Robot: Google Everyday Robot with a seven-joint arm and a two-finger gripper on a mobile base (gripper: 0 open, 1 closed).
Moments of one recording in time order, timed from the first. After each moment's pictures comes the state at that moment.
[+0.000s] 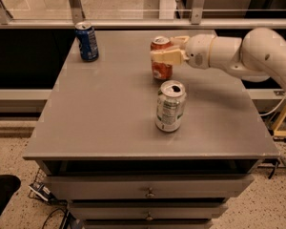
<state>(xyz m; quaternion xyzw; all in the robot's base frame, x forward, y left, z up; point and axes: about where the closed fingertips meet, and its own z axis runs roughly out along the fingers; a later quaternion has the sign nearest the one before) 0.693 -0.088 0.915 -0.38 0.66 0.30 0.57</state>
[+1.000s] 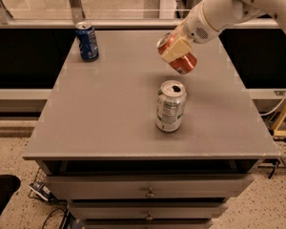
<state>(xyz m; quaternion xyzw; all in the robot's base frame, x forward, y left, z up) 0.679 -0.111 0.929 -0.55 0.74 0.09 0.37</state>
